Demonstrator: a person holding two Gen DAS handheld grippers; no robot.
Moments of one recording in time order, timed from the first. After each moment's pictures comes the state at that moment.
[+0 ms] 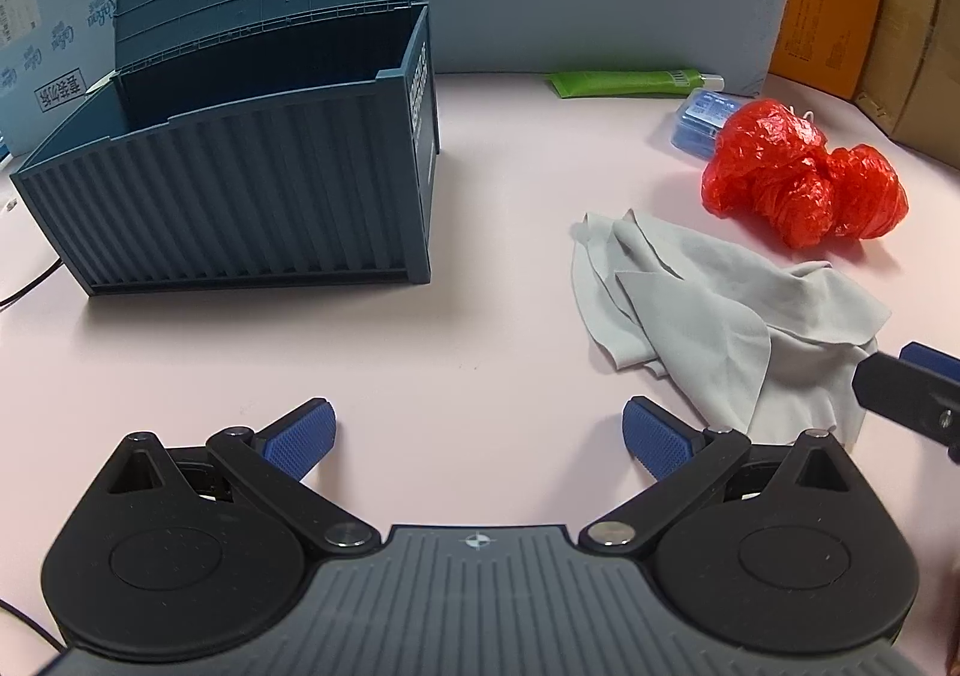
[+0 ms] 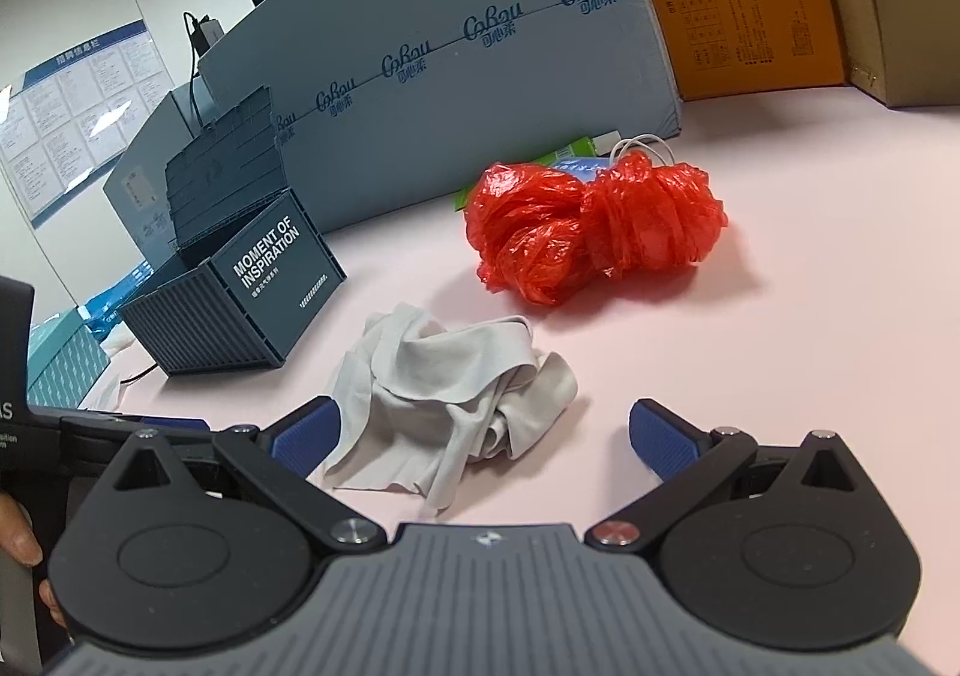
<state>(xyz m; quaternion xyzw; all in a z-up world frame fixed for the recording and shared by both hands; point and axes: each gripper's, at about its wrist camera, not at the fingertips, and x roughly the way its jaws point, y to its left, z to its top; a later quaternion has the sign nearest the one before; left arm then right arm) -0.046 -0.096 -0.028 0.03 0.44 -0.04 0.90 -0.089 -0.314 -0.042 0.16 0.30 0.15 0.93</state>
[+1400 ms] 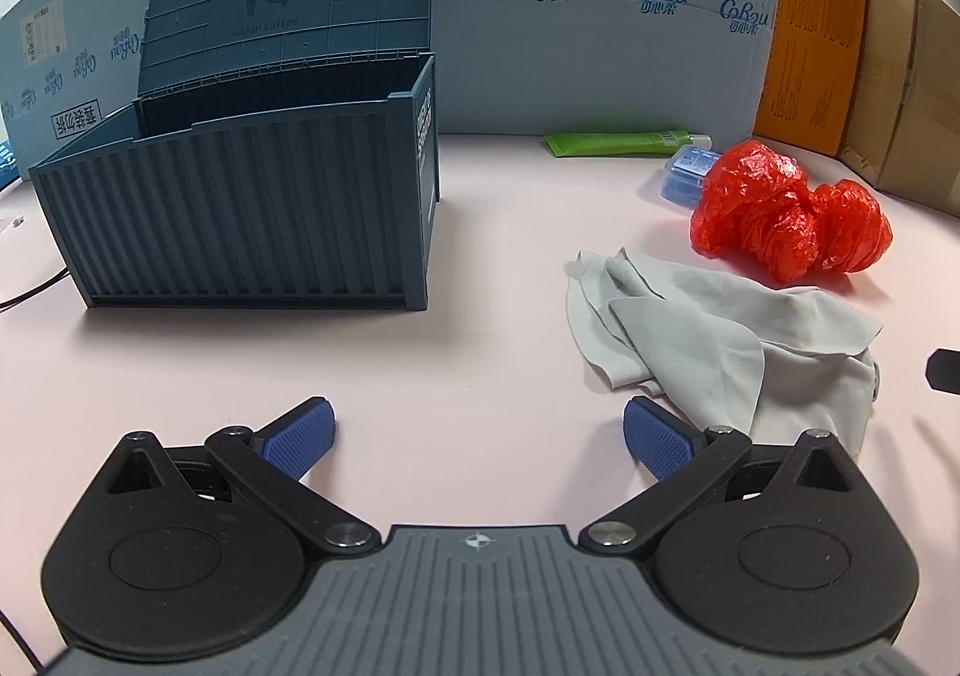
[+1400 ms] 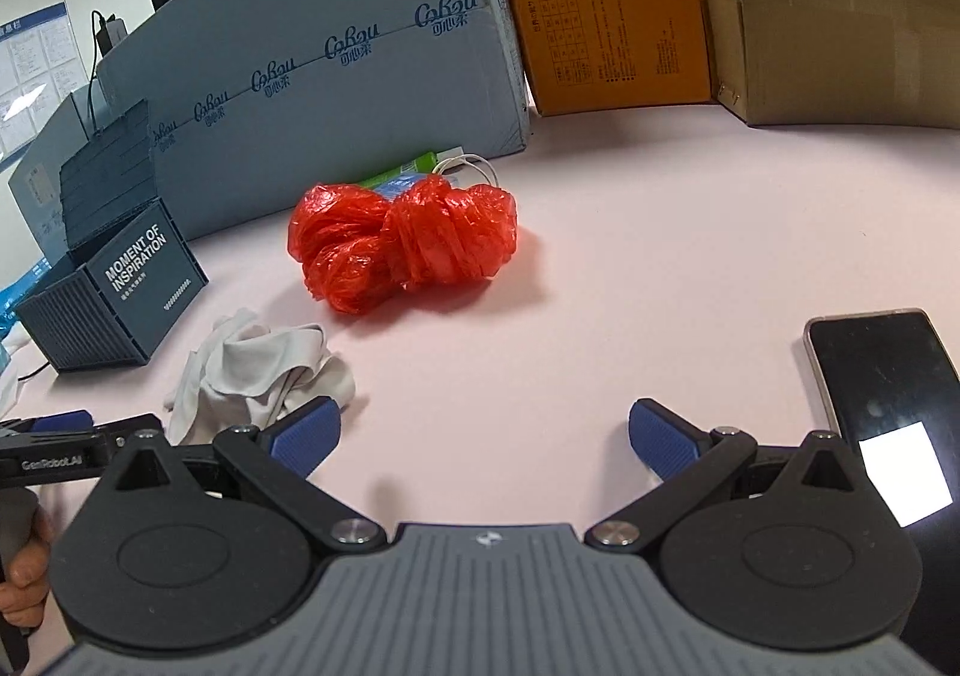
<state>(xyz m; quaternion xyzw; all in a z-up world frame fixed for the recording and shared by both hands) -0.067 -0.091 -0.042 0.01 0.35 -0.04 0.94 -0.098 -0.365 -0.045 0.11 0.32 0.05 0.94</state>
